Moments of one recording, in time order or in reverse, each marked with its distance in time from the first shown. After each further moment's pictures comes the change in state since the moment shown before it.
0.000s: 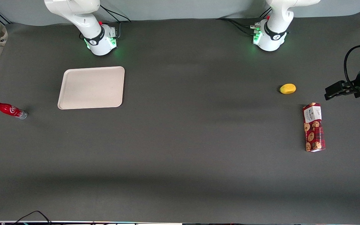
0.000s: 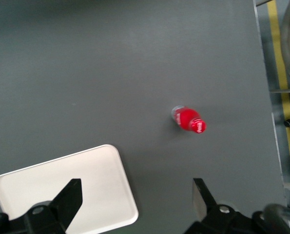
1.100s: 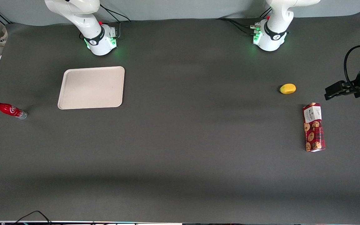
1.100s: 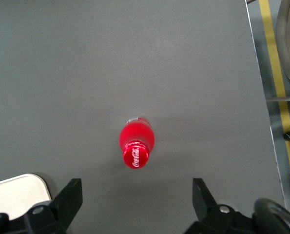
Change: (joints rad) arm -0.081 0.172 -0.152 -0.282 0.206 0.468 -0.330
